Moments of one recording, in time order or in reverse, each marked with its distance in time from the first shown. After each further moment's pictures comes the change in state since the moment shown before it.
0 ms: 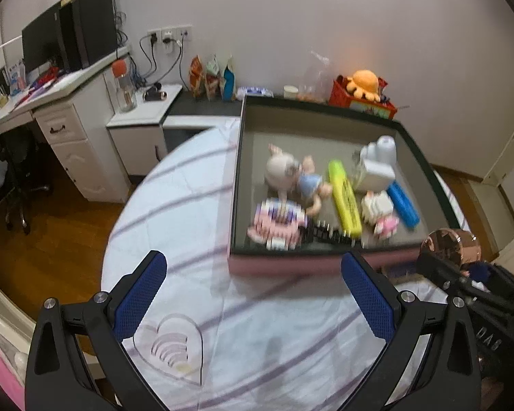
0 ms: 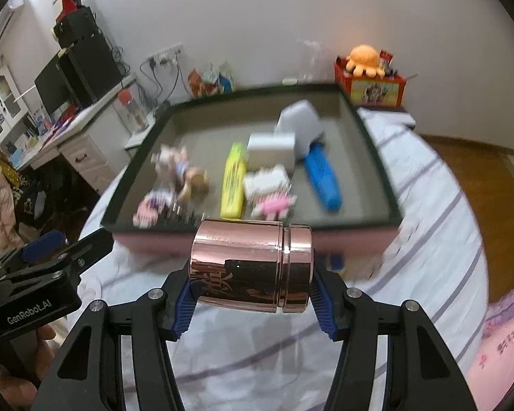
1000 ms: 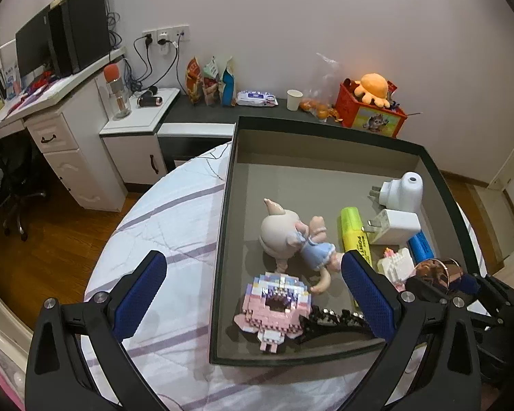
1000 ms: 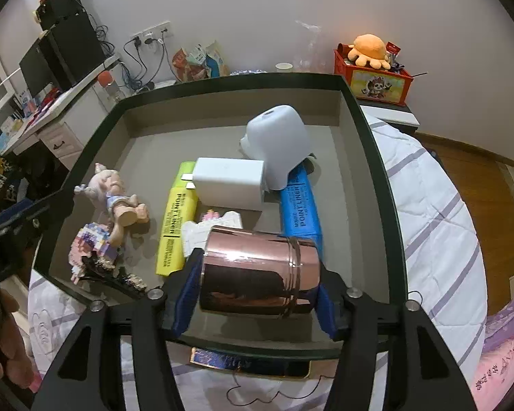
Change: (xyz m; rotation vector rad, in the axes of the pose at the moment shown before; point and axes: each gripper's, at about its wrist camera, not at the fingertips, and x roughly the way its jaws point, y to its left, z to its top) left arm 0.056 -0.007 0.047 -0.003 0.011 0.011; right arm 0.077 -0.028 0.049 -0.050 0.097 -0.031
